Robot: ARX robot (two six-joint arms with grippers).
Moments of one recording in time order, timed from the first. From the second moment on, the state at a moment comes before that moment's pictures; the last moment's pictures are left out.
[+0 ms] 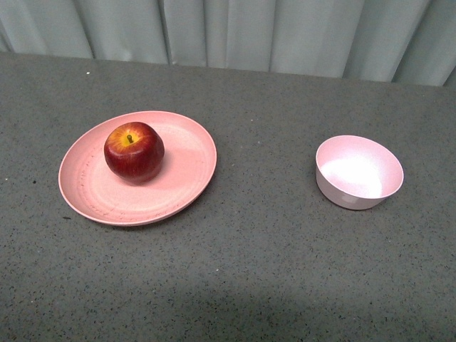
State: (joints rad) left arm 0.00 0.00 0.02 0.00 0.00 0.00; right arm 0.00 0.00 0.01 0.00 0.00 -0.01
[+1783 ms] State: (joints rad) left arm 0.00 0.00 0.02 0.00 0.00 0.00; right arm 0.34 2.13 1.03 0.06 -0.03 -0.22
